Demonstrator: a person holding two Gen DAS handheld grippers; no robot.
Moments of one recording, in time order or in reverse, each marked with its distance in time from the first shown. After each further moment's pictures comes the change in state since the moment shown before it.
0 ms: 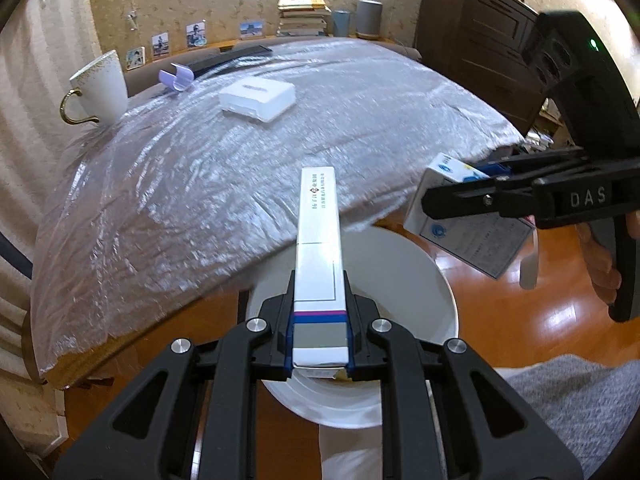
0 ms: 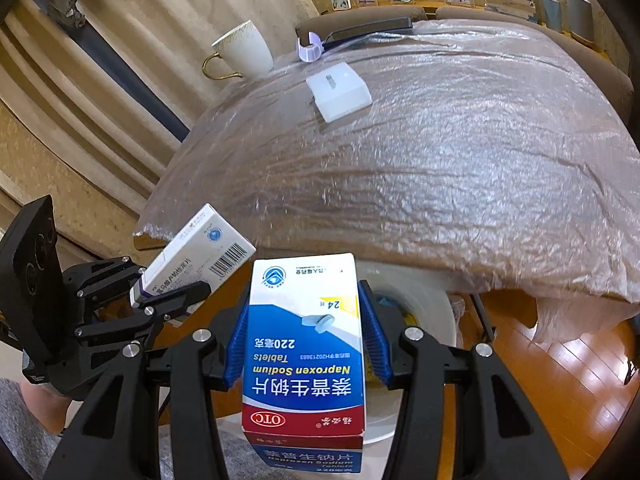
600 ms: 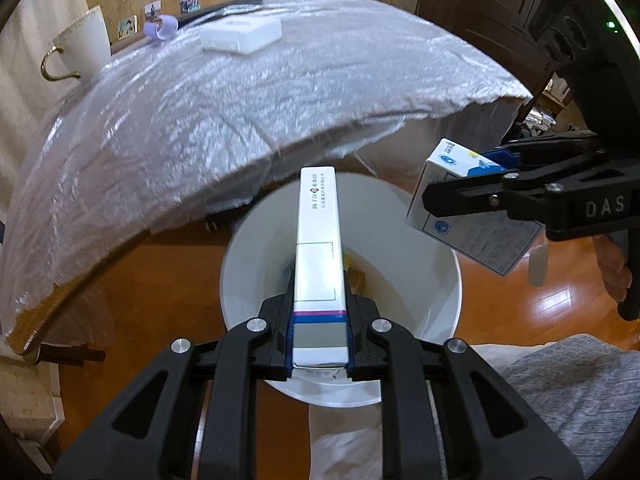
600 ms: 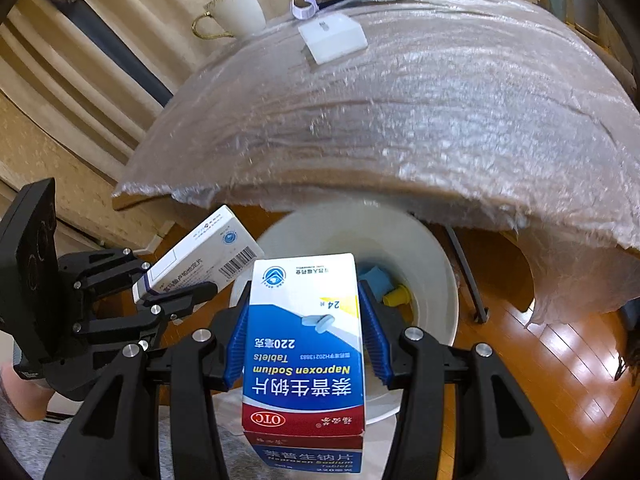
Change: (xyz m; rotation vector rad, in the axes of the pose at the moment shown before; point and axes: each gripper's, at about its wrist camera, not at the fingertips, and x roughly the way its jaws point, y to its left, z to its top) left arm 0.040 -0.008 -0.033 -0.020 0.114 -0.012; right arm 0.033 -0.004 -0.027 -0.018 0.089 -0.049
